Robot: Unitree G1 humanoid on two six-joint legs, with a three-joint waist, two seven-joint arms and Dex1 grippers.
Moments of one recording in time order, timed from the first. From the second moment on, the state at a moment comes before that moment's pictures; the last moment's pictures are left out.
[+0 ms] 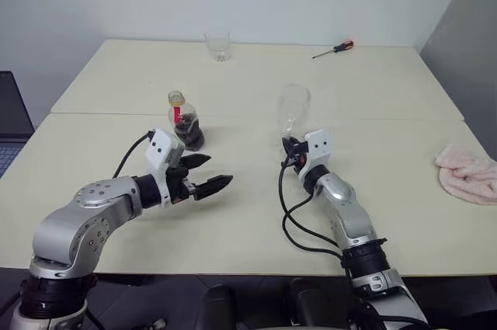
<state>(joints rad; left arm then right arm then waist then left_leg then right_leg) -0.20 0.72 0.14 -0.40 -0.68 0.84 -0.70 -0.40 -0.02 0.10 0.19 0.10 0.14 0.26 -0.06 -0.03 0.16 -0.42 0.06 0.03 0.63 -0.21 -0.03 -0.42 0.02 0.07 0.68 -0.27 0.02</state>
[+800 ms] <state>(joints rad) -0.21 0.72 0.12 -0.37 -0.63 0.80 -0.71 -0.41 -0.03 0.12 0.23 0.08 0.21 0.30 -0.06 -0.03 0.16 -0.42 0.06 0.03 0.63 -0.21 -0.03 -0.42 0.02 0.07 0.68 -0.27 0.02</state>
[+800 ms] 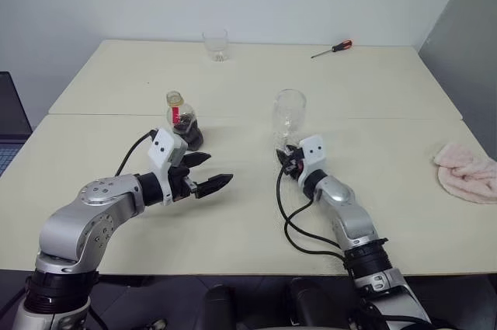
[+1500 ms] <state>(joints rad) -0.02 0.62 0.24 -0.31 -0.64 0.67 -0.71 -0.22 -0.32 0.09 -0.20 0.15 0.44 0.48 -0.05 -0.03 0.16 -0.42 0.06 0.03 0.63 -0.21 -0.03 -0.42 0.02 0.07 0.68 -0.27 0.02</state>
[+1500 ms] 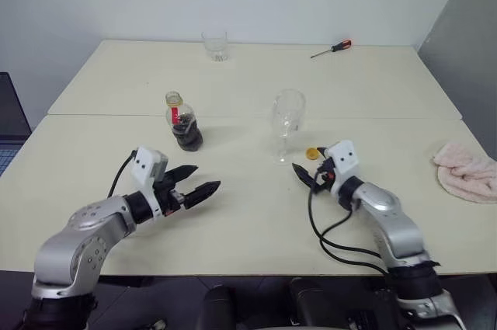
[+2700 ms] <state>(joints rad) -0.26 0.37 0.20 -0.06 -0.27 0.37 -0.29 -0.48 -0.91 -0.24 -0.54 0.85 0.91 0.81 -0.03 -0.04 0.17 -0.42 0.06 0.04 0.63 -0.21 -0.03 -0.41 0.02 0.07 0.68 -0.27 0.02</state>
